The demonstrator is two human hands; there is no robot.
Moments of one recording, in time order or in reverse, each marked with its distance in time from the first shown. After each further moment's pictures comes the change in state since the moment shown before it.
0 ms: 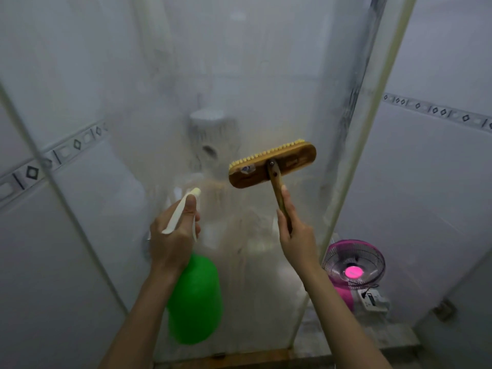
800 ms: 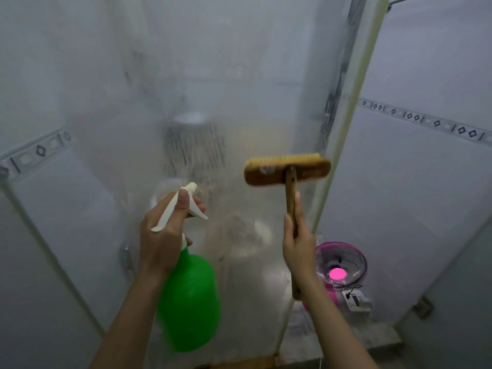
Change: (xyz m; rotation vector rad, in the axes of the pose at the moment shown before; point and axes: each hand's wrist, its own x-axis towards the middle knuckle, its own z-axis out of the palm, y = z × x) left_hand 0.003 0.026 0.029 -0.067 -0.124 0.042; right_hand -0.003 0.017 -0.027 0.091 0.171 0.146
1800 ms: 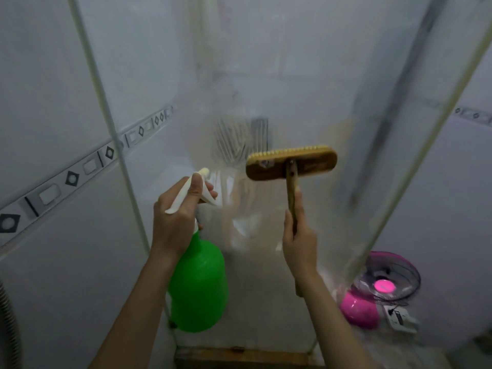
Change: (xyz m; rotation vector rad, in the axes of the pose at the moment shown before) left_hand 0.002 0.000 -0.121 0.110 0.120 0.018; right_hand -0.046 -0.073 0.103 -0.049 -0.121 -0.091
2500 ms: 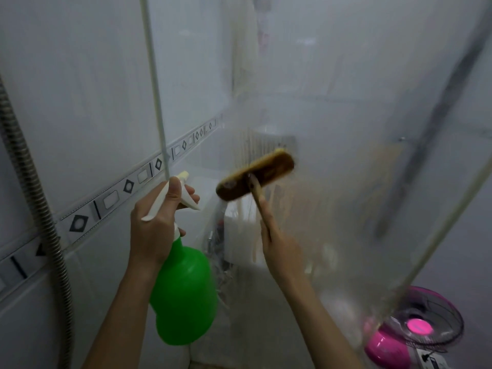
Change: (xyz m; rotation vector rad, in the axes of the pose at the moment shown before) left_hand 0.013 0.009 -0.082 0.026 0.171 0.013; right_hand 0.004 -0.086 0.051 -0.065 -0.290 -0.257
